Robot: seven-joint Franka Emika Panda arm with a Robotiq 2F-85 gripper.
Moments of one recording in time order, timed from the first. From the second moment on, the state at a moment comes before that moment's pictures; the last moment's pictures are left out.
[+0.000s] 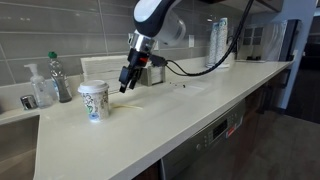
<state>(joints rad) 0.25 0.60 0.34 -1.61 0.11 2.55 -0.43</state>
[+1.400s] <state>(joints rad) 0.15 -0.12 0.17 -1.87 -0.07 1.63 -0.26</state>
